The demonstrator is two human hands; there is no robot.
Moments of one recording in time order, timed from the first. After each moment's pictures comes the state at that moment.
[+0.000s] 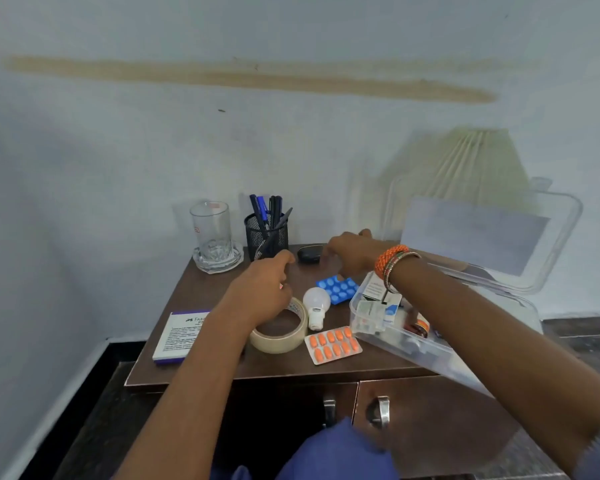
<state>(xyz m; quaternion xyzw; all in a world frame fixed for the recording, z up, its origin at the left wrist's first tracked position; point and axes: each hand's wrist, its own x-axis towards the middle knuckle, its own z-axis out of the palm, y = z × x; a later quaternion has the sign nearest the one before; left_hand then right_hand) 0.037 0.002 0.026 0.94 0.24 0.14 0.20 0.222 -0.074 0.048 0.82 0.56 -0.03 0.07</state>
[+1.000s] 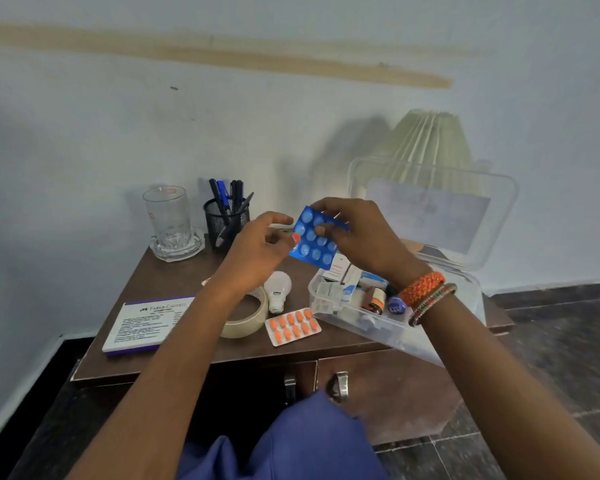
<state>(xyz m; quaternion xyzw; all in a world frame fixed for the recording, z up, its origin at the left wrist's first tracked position) 0.066 -0.049 0.050 0.82 0.19 0.25 0.47 0.192 -0.168 0.062 0.77 0.52 0.08 -0.37</state>
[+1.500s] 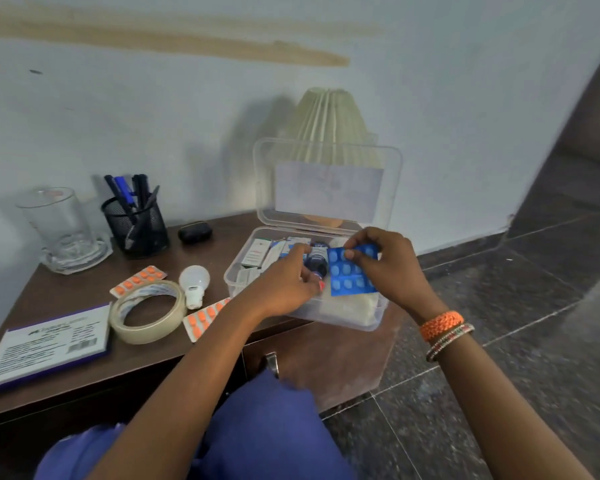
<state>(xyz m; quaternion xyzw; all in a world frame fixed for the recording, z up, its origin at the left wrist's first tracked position) 0.132 -0.154 0.007 0.90 0.08 0.02 0.42 0.224 -0.314 0.003 0.83 0.30 0.09 -0.46</state>
